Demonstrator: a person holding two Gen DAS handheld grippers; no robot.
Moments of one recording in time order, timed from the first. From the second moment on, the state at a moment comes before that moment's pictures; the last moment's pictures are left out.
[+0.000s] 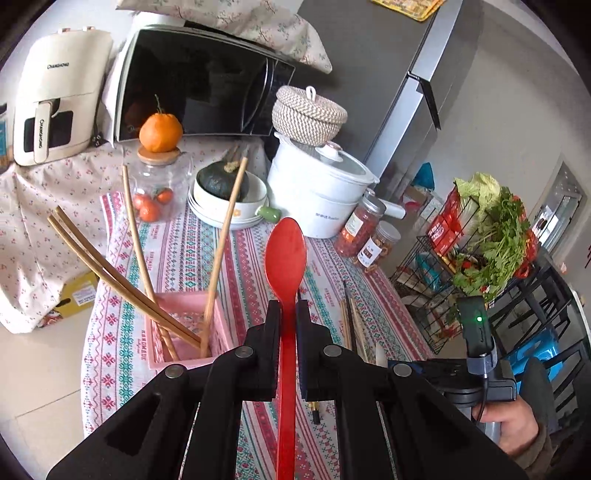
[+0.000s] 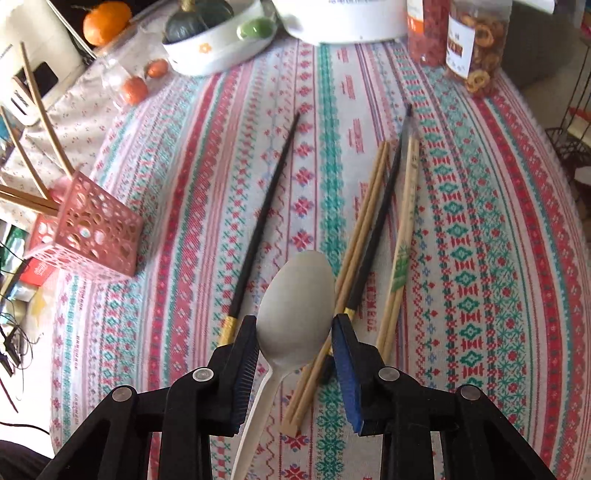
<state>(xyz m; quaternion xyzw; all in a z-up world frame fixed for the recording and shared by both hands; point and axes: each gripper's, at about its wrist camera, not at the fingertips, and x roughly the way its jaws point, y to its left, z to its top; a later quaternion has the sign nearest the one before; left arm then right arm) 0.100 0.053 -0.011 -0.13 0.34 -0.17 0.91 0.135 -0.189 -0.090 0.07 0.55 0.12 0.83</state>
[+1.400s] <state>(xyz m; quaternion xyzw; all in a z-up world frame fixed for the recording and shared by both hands) 0.124 0.091 -0.042 -0.11 0.28 -0.04 0.95 0.093 -0.159 -0.004 0.05 0.27 0.14 0.95</state>
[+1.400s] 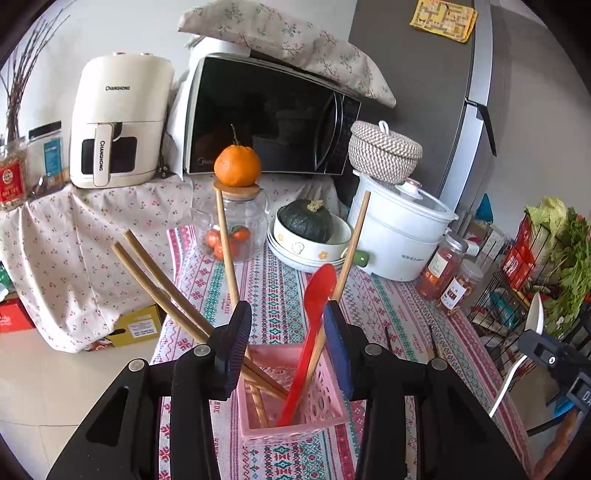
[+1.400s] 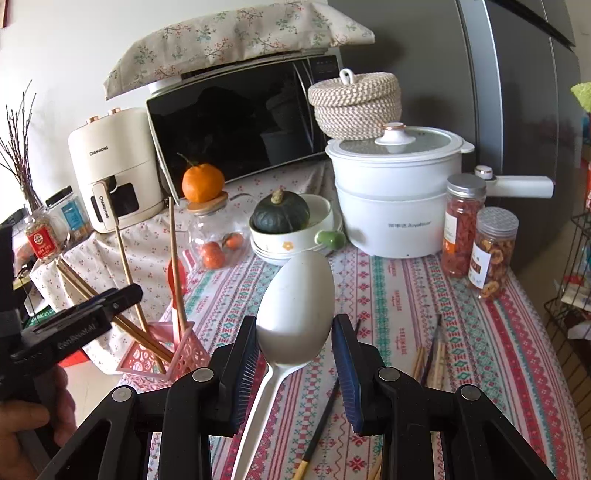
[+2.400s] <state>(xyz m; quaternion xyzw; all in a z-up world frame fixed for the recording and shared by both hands) 0.106 0.159 -0.023 -0.20 0.40 0.00 0.89 0.139 -0.017 -0.012 -0.01 0.20 0.08 0.98</state>
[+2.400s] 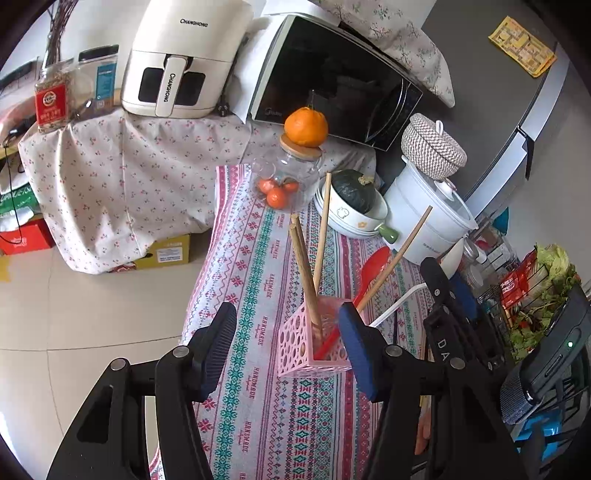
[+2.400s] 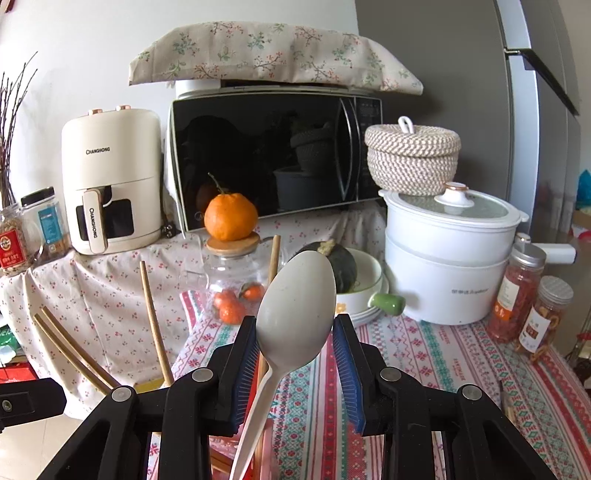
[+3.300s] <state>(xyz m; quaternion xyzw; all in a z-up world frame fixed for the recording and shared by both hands) 0.086 0.047 -0.032 -0.09 0.41 -0.10 0.90 0.133 -0.223 -0.024 0.10 0.41 0.08 0.90</state>
